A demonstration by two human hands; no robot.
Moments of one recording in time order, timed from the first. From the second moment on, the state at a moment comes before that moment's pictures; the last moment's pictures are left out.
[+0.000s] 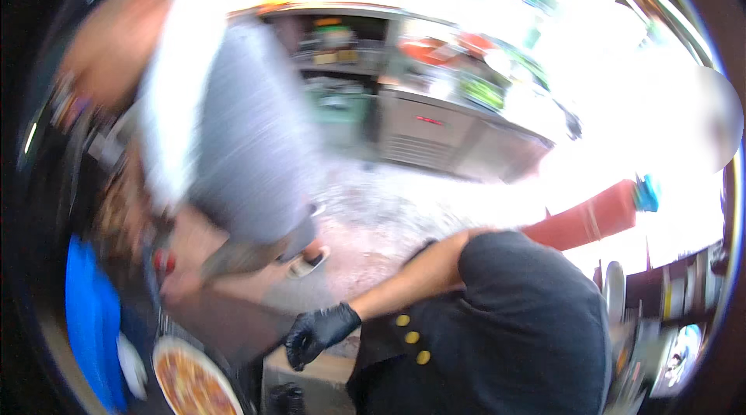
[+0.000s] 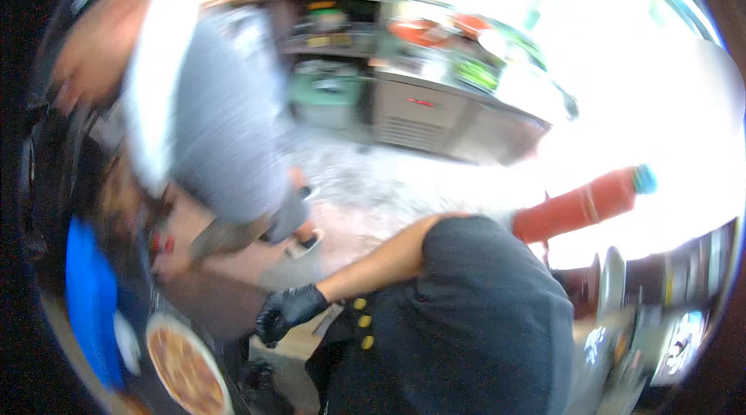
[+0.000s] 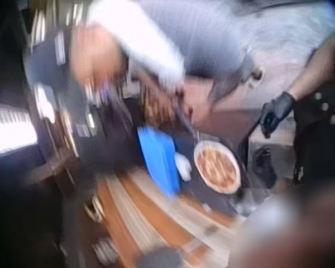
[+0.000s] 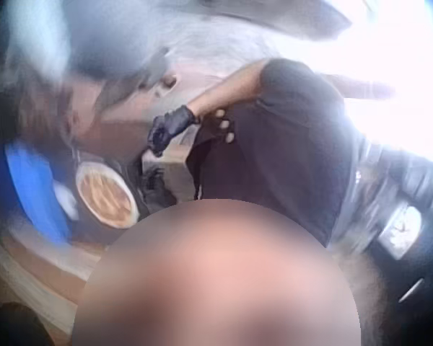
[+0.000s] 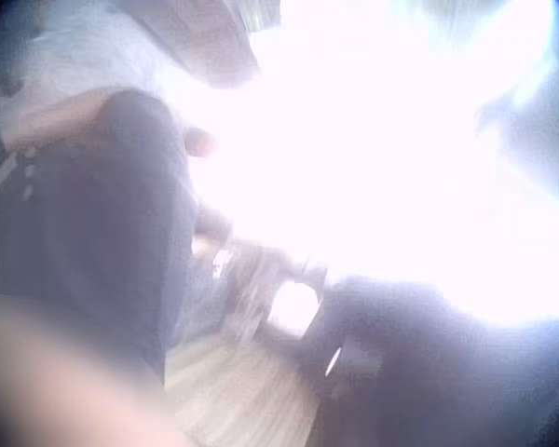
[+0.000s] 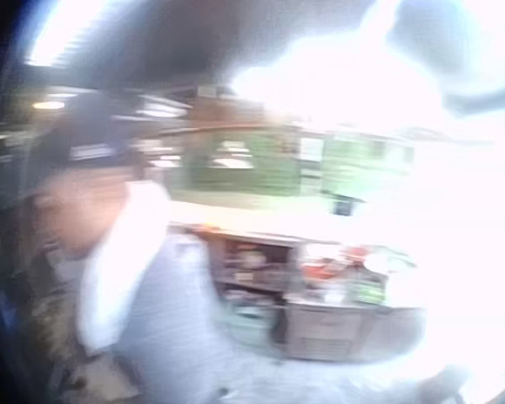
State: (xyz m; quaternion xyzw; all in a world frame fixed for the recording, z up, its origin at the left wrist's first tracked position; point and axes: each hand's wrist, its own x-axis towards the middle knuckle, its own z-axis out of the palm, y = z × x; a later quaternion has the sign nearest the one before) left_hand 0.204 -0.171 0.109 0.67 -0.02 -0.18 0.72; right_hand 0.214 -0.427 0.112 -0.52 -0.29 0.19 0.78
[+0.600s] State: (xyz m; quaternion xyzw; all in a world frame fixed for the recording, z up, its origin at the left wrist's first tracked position) left_hand -0.128 -1.281 -0.062 0.64 -0.49 -0.44 0.39; right_hand -0.396 -1.574 -0.093 -0.67 0.63 -0.35 0.15
